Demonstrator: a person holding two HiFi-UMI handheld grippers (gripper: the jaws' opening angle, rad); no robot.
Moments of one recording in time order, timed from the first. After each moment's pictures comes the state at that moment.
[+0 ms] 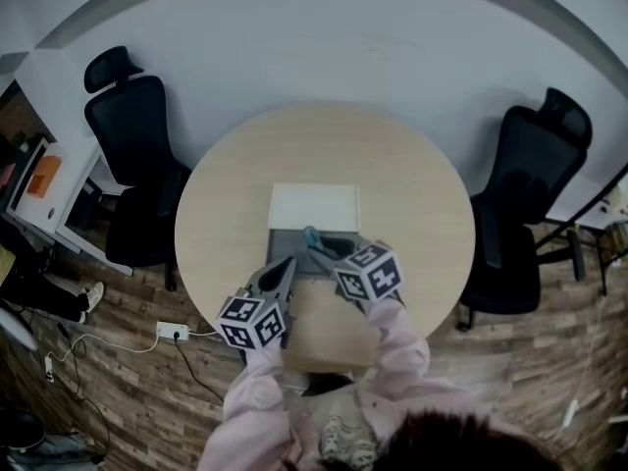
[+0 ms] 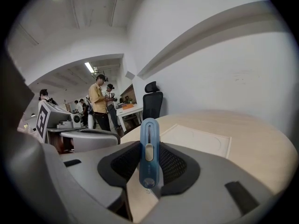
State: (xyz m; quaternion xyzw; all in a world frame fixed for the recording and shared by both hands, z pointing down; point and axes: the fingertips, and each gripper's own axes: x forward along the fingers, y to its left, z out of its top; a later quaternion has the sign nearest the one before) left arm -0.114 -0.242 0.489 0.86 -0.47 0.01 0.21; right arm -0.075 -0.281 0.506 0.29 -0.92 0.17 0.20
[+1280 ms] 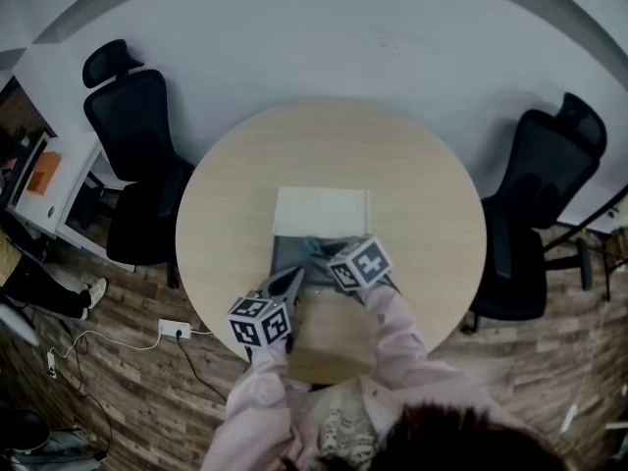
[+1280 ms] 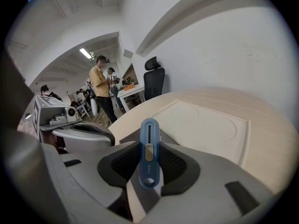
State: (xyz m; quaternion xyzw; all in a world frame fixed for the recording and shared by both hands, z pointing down) left arm -0.117 -0.268 0.552 0.84 -0.46 0.03 0.28; right arm -0.092 -0.315 0.586 0.24 -0.89 0.22 0.32
